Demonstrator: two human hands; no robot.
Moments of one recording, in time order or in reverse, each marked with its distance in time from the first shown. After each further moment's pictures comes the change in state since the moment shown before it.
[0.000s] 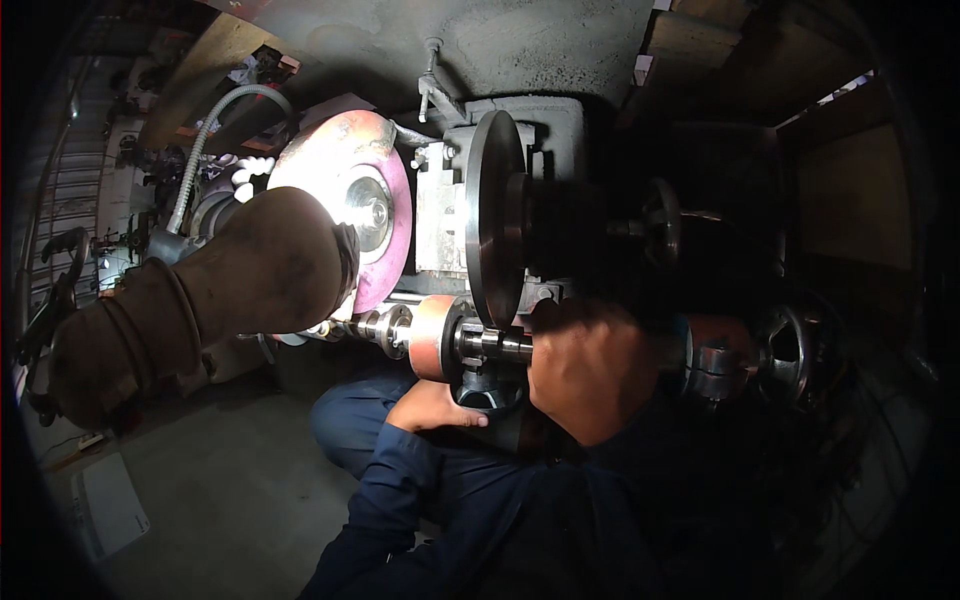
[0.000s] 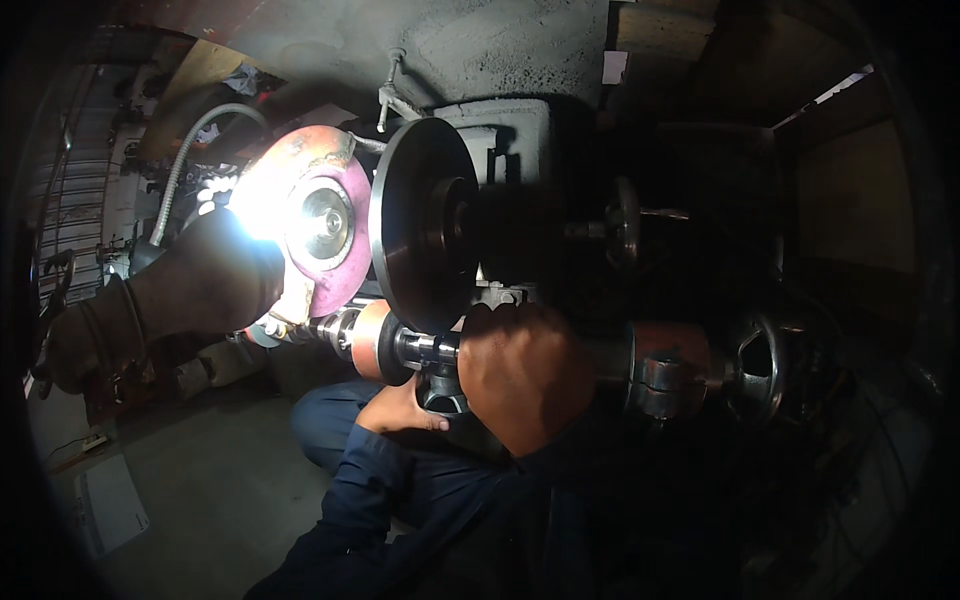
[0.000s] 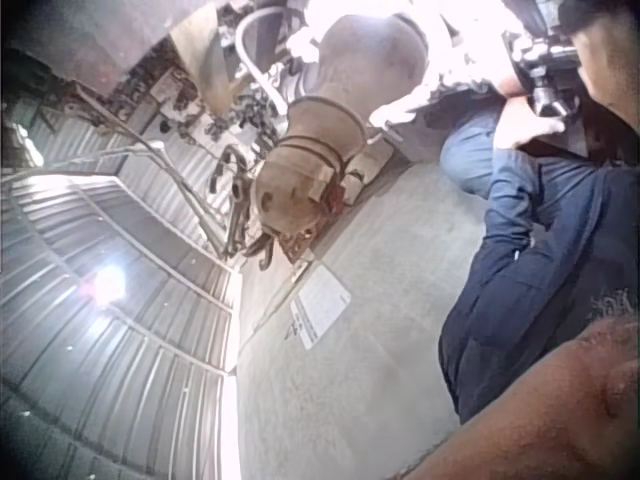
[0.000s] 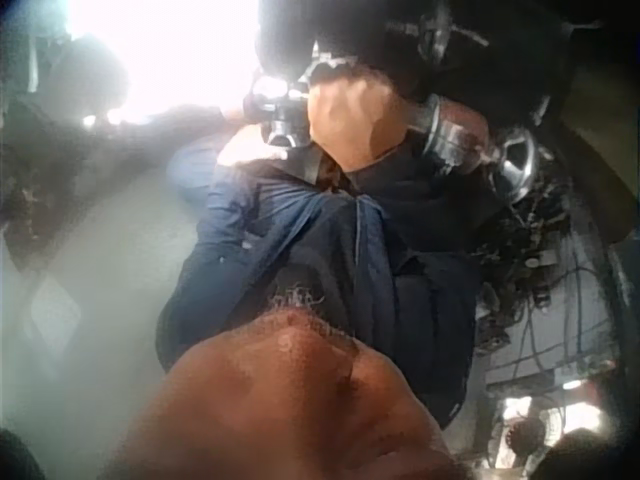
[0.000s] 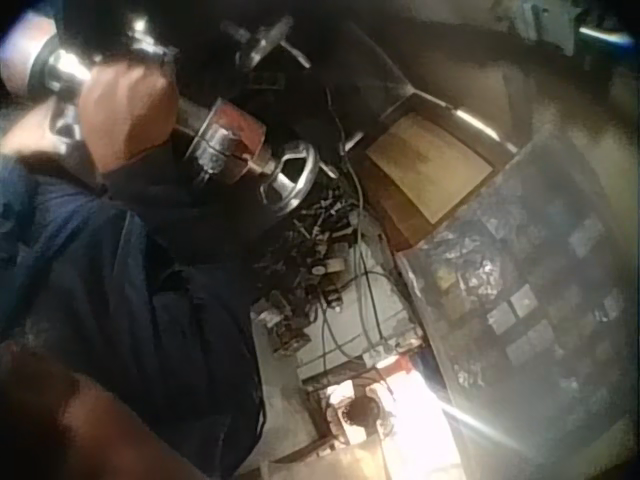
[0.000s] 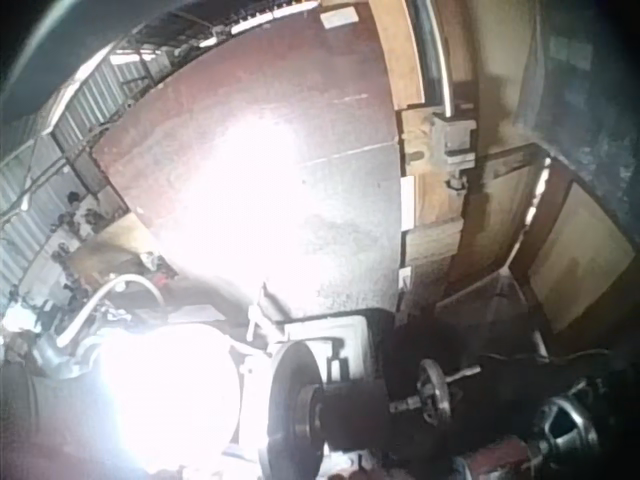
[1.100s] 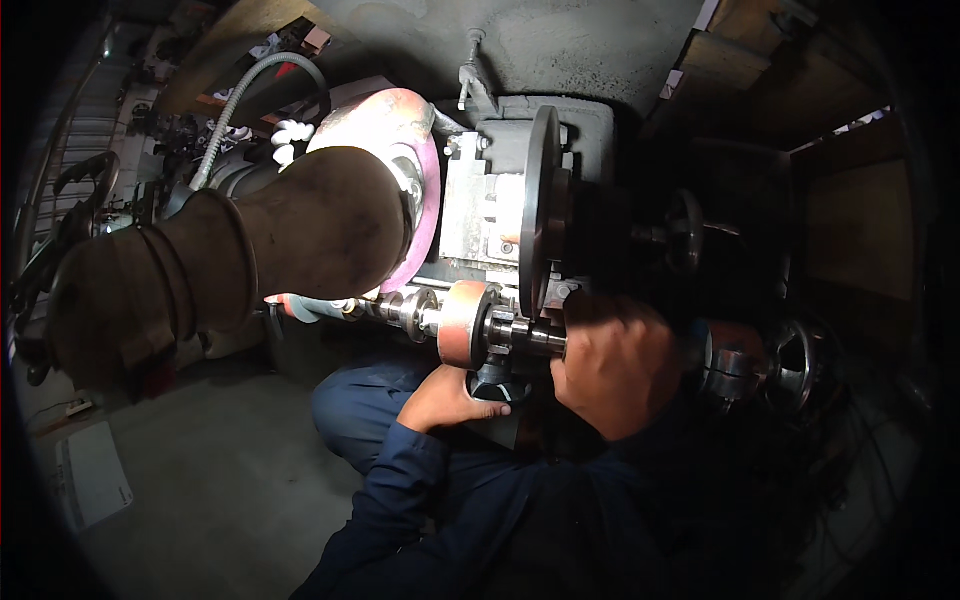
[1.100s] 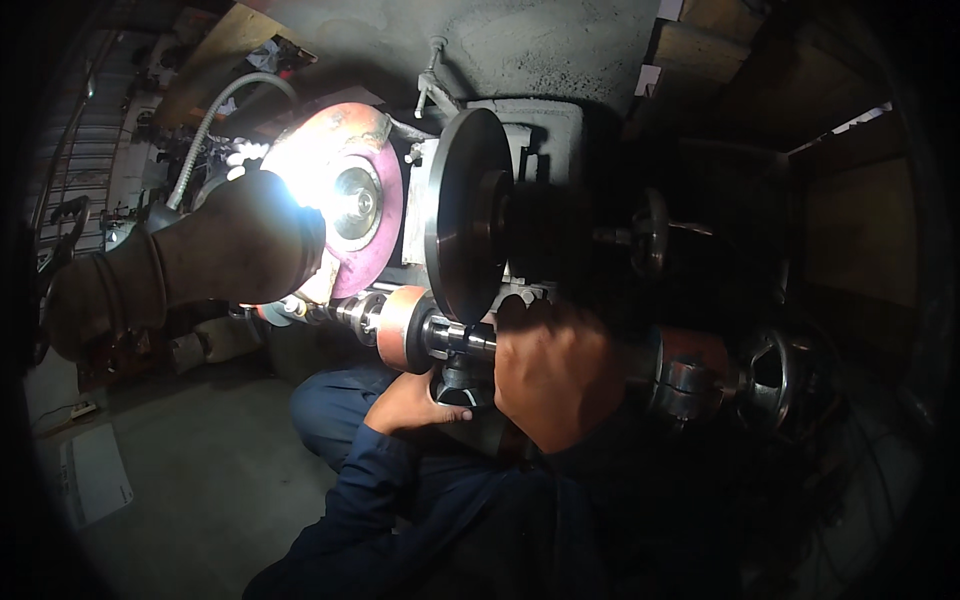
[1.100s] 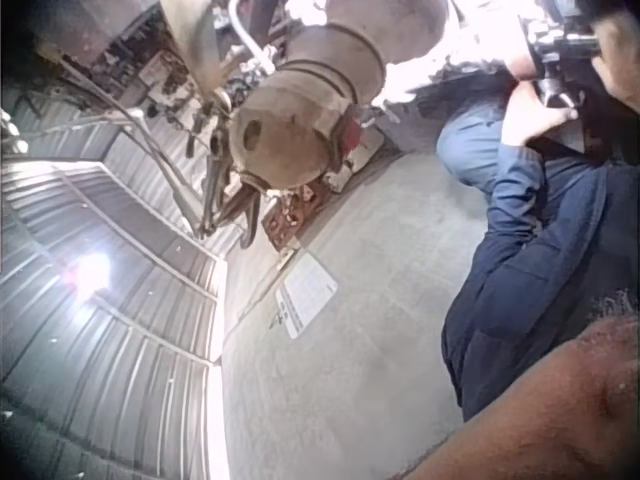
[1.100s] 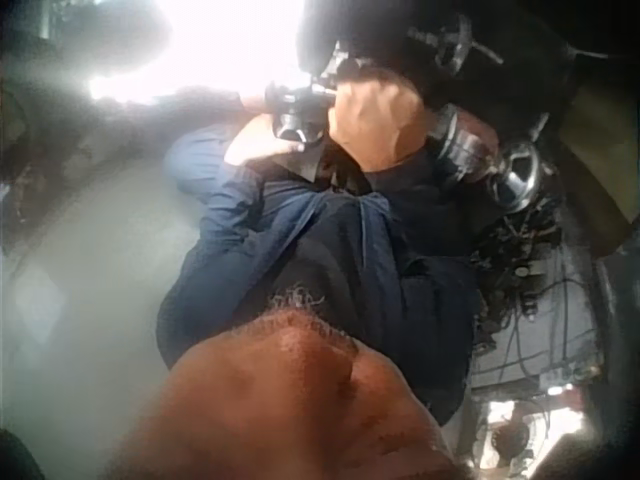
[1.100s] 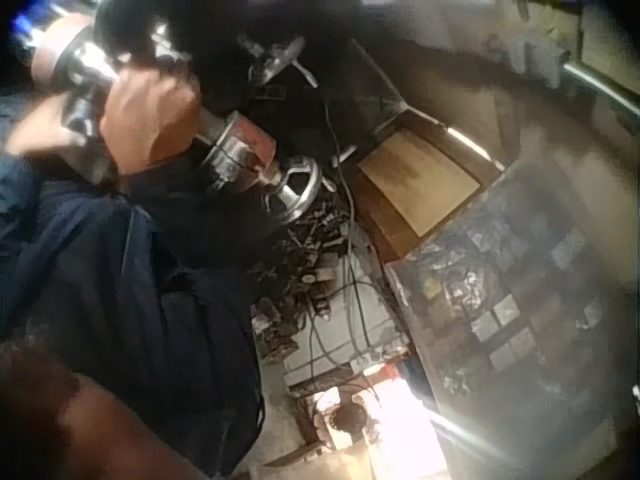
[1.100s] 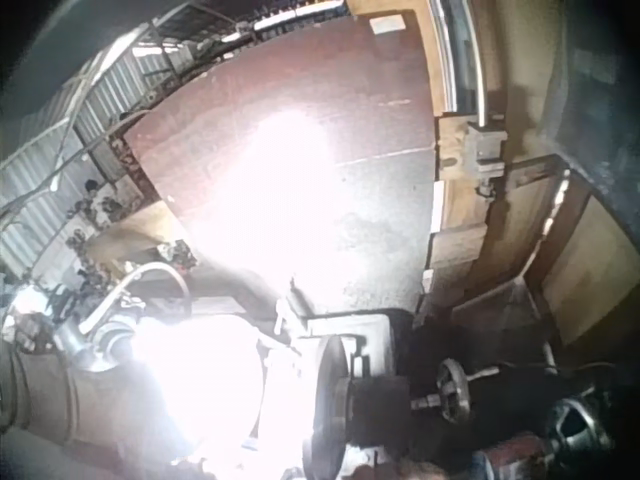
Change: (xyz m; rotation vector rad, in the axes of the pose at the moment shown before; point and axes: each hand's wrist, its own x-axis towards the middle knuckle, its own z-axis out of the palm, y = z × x) left_hand -0.002 0.036 0.006 0.108 0.038 -0.082; right_hand -0.002 -0.001 -0.009 -0.072 0.033 -0.070
